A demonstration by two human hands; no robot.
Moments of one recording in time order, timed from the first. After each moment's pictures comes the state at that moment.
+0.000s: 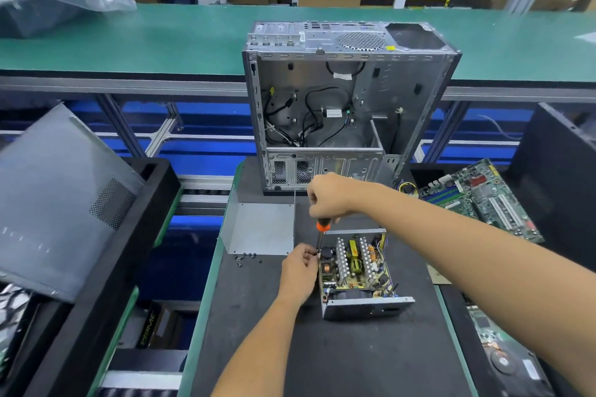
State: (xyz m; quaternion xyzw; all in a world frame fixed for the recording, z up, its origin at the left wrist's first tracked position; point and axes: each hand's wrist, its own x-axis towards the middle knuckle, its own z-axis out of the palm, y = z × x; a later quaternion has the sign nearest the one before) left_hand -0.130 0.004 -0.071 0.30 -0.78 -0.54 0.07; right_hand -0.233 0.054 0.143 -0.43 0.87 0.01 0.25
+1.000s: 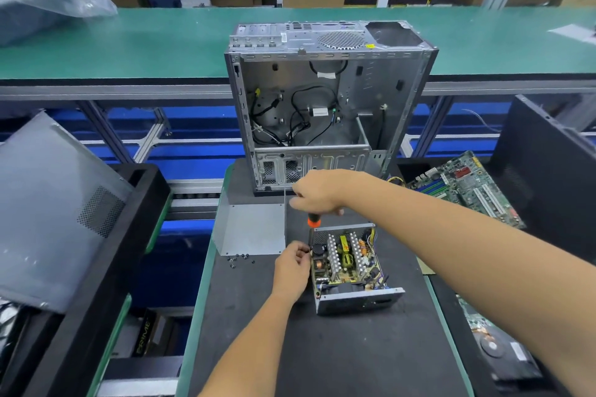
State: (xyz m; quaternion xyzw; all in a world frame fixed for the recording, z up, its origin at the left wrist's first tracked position) left_hand -0.128 0.007 -0.063 0.28 -0.79 -0.54 0.08; right_hand -0.240 0.054 0.145 -0.52 0.82 0.13 0.19
